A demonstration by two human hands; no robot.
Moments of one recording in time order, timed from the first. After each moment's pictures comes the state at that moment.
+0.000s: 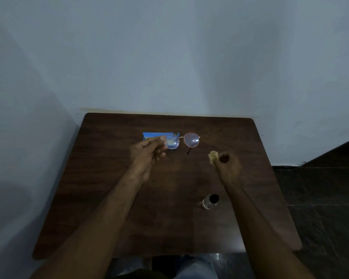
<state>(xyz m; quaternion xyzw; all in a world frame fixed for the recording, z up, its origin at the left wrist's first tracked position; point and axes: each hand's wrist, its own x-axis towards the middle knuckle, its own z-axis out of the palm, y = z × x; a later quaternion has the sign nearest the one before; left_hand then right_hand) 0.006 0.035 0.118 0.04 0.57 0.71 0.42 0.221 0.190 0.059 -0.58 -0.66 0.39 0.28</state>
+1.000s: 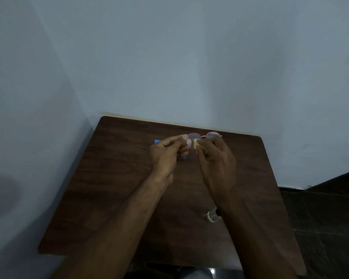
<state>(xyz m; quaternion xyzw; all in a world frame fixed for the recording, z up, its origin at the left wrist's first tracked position) 0.035 0.042 0.169 0.04 0.53 0.77 0.36 0.152 0.119 0.172 -0.29 -0.88 0.12 0.35</state>
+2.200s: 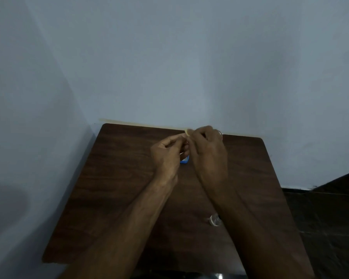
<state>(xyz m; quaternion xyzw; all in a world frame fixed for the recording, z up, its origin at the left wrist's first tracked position) 0.039 0.050 0.181 0.06 0.55 0.78 0.29 0.126 0.113 0.203 -0.28 -0.88 0.13 0.36</state>
